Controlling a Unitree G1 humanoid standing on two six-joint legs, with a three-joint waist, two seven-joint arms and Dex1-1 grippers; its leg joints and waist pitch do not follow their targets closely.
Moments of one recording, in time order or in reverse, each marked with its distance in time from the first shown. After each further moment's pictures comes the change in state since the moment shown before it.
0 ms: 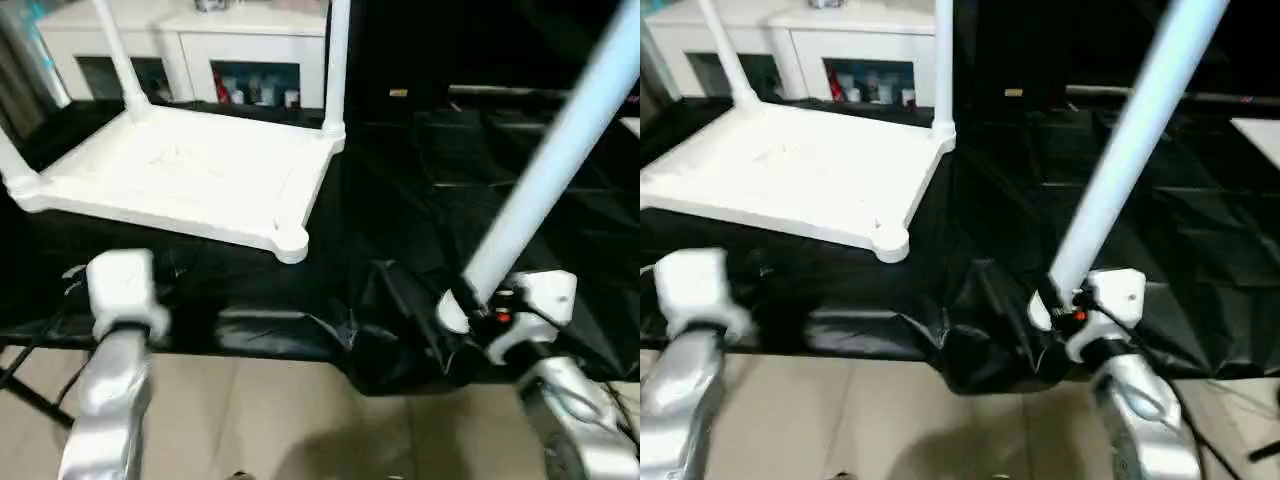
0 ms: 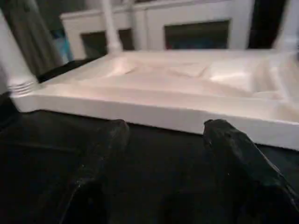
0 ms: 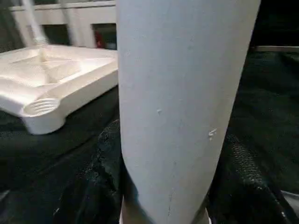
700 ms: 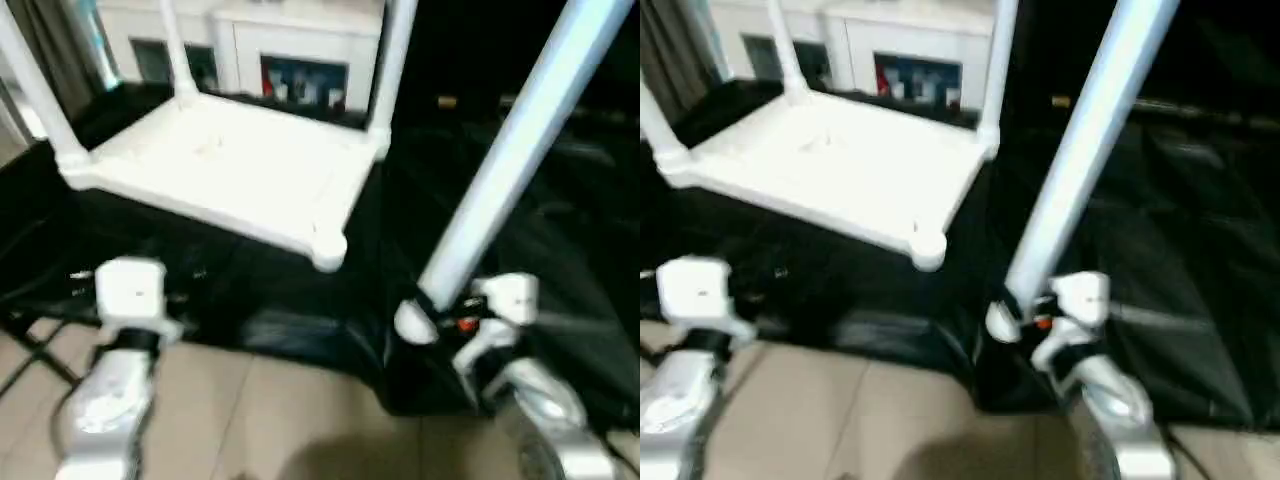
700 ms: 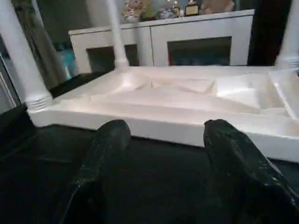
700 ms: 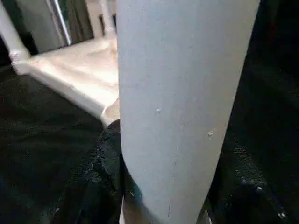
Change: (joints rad) left arm 0.011 0.039 -0.041 -0.092 -0.005 0.027 -0.060; right arm -0.005 0.033 0.110 -0.004 0.021 0.029 0.033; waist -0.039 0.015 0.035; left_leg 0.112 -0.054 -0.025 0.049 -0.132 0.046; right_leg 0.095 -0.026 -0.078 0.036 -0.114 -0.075
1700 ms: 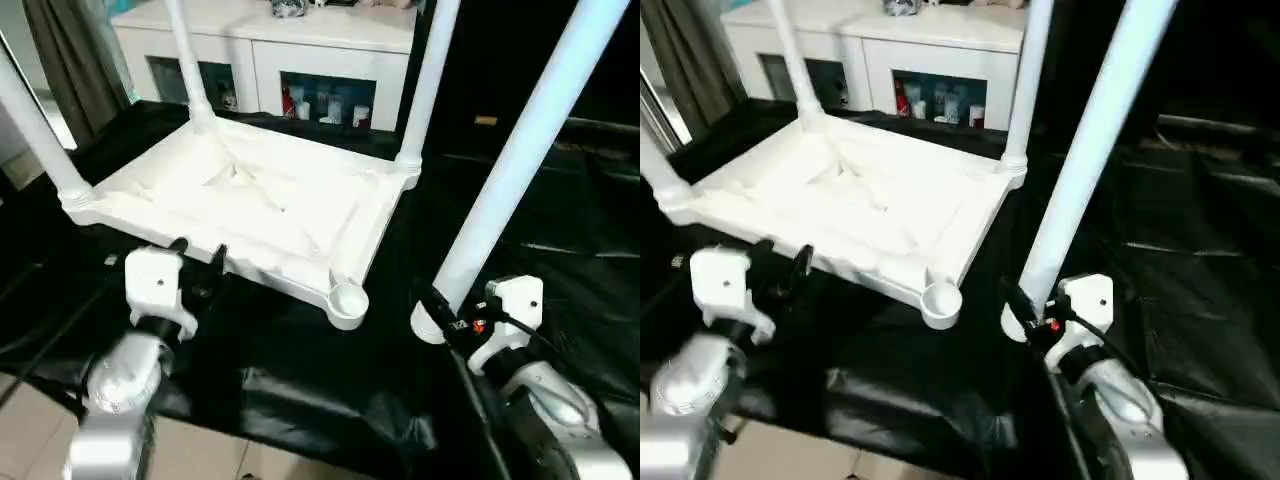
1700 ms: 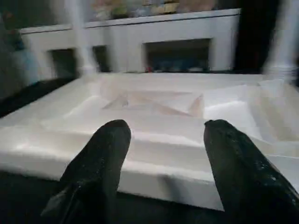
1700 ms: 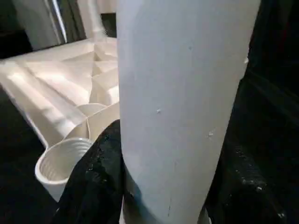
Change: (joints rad) left arm -0.121 0.055 -0.043 0.128 -0.121 -0.009 -0.216; right arm 0.010 -0.065 -0.027 -0.024 -0.013 0.003 -0.014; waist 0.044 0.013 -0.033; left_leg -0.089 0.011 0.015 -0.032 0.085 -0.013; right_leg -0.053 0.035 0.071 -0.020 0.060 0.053
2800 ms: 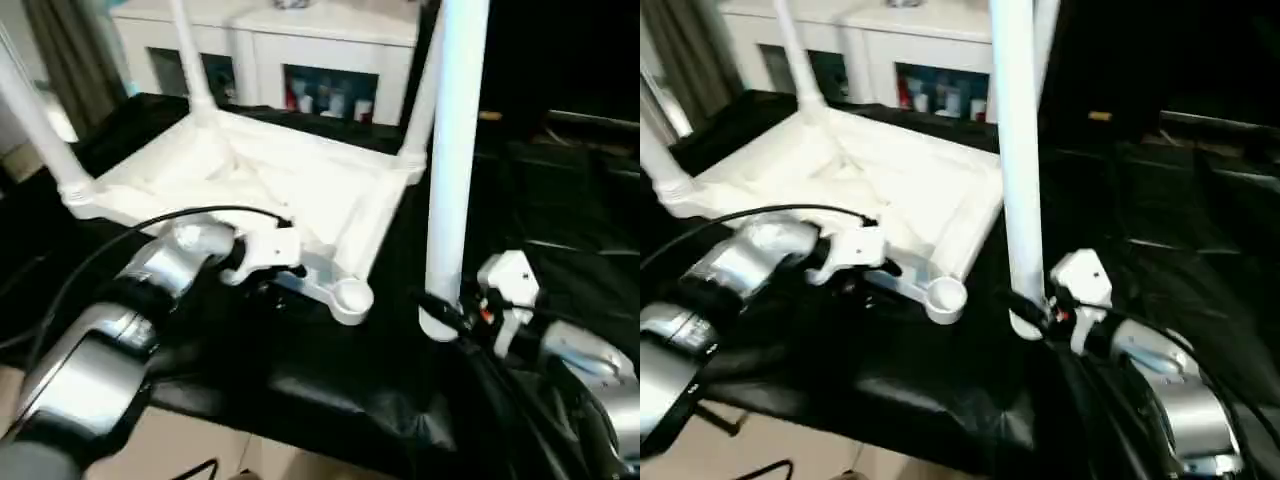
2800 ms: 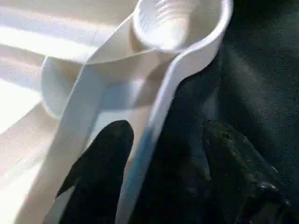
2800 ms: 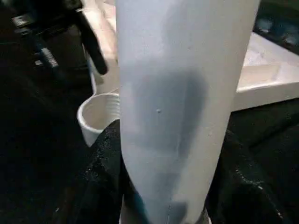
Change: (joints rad) left arm -0.938 0.152 -0.557 1.206 0.340 -0.407 -0.911; right arm -0.147 -0.273 0.043 0.150 0.002 -0.014 0.362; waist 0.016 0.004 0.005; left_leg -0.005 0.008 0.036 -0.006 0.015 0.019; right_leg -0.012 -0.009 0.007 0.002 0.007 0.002
